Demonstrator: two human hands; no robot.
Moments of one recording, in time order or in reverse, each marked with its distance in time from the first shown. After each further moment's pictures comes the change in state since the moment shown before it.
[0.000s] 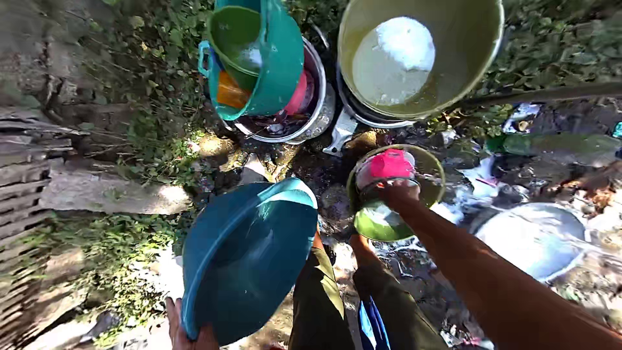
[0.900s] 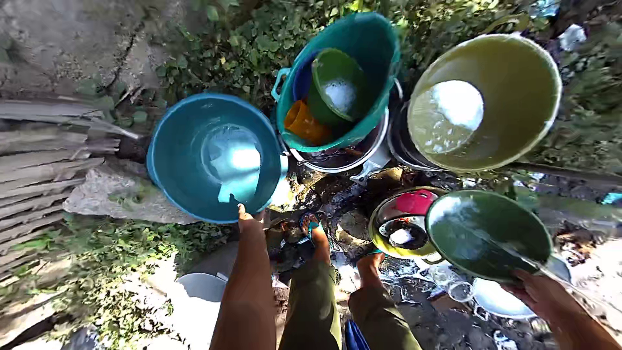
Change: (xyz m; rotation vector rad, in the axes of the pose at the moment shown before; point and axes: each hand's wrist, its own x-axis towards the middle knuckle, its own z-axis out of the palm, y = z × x) left_hand 0.299 -0.017 0.210 -1.159 0.191 -0.994; right_hand -0.150 0.071 -0.051 1.242 0.366 0.590
